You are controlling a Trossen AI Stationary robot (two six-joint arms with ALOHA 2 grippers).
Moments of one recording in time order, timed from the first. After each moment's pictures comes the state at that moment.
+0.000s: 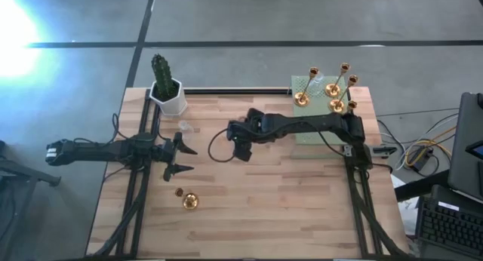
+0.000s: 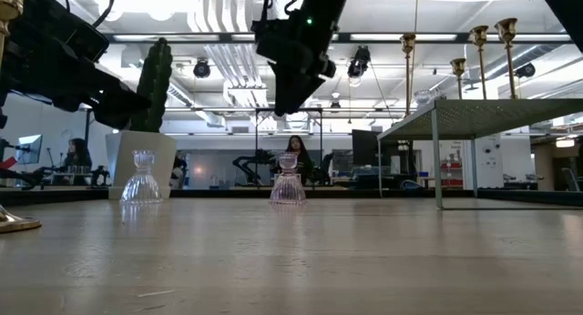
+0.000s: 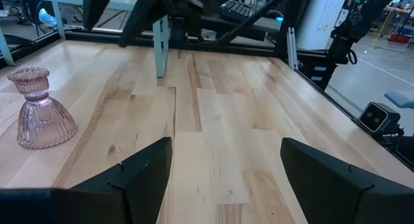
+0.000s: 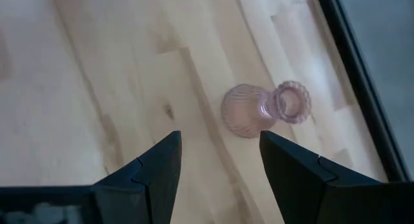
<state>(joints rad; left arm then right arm) 0.06 0.31 0.03 0.05 0.20 -0.09 -0.03 2.04 1.85 -0.95 0.38 0.23</state>
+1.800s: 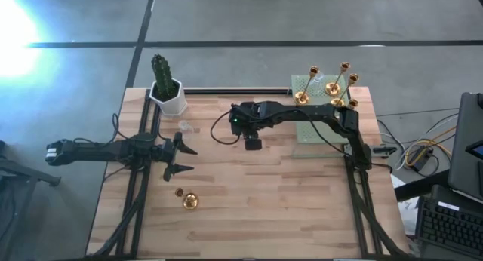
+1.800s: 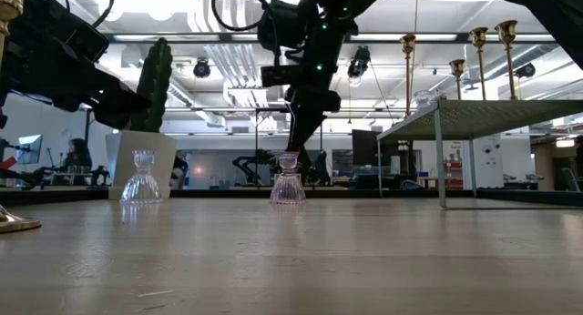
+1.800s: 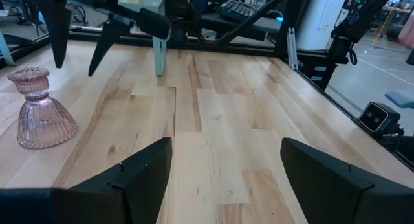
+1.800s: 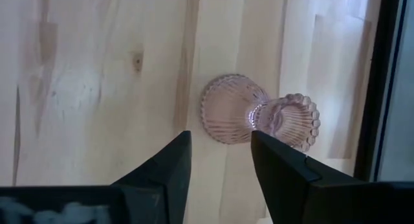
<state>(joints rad) 0.06 0.31 0.03 0.05 0.20 -0.09 -0.19 2.09 1.78 -0.88 0.18 -0.35</state>
